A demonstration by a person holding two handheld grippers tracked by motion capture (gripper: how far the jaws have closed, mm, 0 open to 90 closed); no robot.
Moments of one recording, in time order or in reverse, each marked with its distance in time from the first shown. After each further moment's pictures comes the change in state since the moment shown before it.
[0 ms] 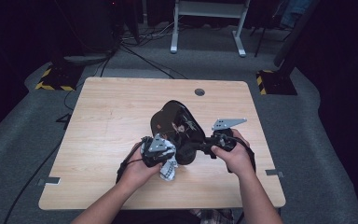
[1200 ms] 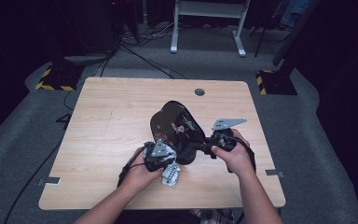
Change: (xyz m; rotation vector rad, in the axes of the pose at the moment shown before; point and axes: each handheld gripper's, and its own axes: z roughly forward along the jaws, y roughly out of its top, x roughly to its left) left arm -0.006 -0.013 0.012 0.040 -0.013 0.006; right arm 0.000 0.000 0.000 0.003 0.001 -0.005
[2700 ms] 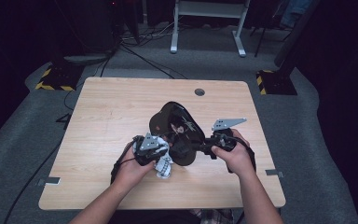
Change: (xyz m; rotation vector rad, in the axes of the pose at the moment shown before) left arm 0.023 -0.007 -0.014 -0.020 0.049 -0.061; right arm 0.000 0.000 0.000 0.005 0.020 0.003
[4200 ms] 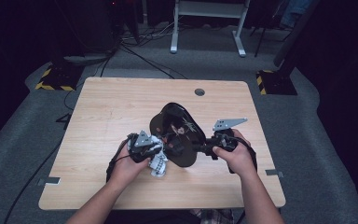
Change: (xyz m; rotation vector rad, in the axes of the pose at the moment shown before) left arm 0.014 0.004 -0.019 -0.079 0.045 -0.023; right arm 0.000 0.000 -0.004 0.010 0.019 0.003
